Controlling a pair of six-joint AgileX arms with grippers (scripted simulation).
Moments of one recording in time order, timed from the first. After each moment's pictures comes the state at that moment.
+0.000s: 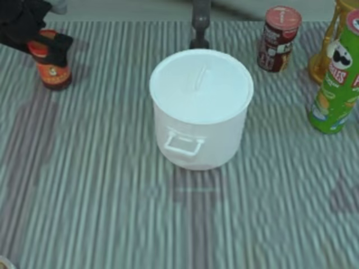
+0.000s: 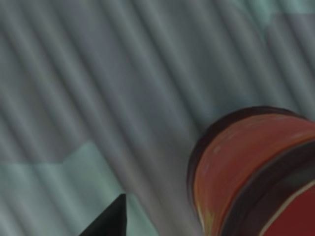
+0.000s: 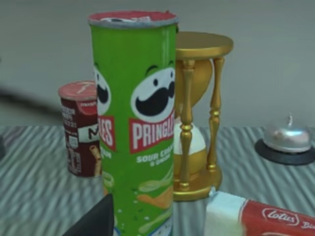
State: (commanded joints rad) left arm 0.00 2.63 2.48 -1.17 0.16 0.51; right arm 0.00 0.00 0.00 0.00 0.00 0.00
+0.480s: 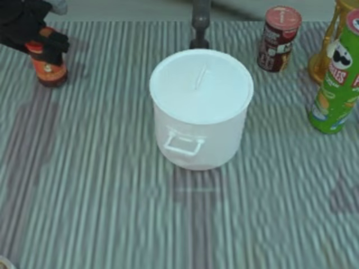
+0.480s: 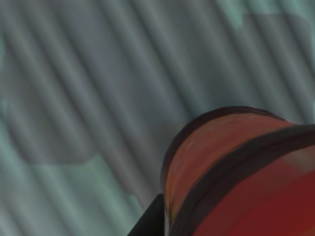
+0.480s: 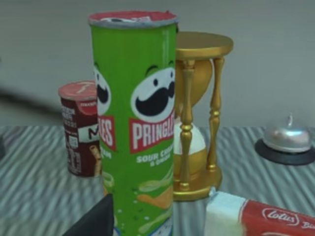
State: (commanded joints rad) left arm 0.00 2.63 2.48 -1.17 0.16 0.51; right arm 0.00 0.00 0.00 0.00 0.00 0.00
